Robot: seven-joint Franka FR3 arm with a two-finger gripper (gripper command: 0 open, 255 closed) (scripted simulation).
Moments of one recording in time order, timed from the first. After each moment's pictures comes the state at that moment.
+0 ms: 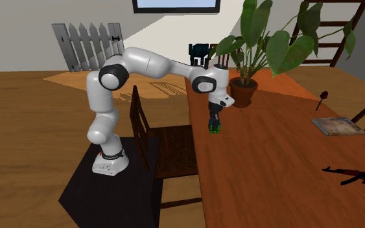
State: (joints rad) arm -0.01 0.14 0.08 -1.80 -0.06 1.93 0.07
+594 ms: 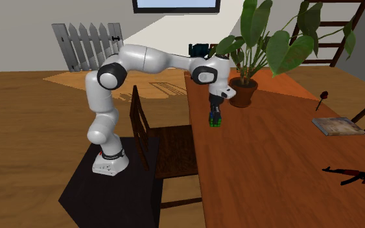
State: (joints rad) arm -0.01 0.12 0.08 -1.71 -0.06 1.82 0.06
